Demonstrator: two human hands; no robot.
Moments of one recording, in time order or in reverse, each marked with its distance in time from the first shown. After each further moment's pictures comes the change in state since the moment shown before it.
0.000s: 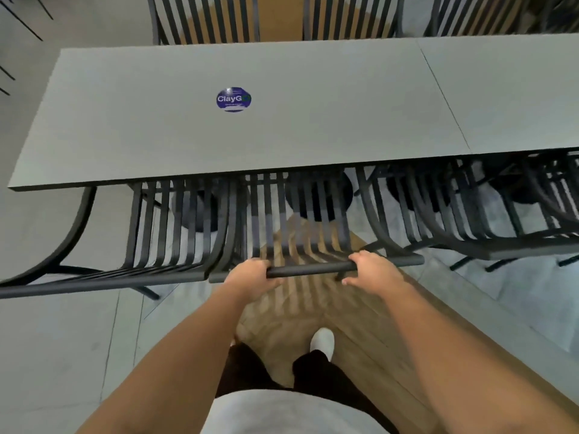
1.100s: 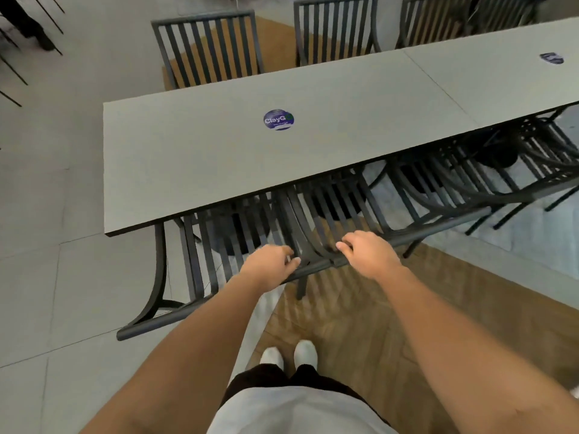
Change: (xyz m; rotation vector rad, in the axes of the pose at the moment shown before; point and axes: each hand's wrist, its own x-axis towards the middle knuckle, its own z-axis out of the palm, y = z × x) left_hand -0.088 -0.255 -0.118 0.062 0.089 0.322; right_hand -0.048 -0.339 0.002 0.166 0.325 0.136
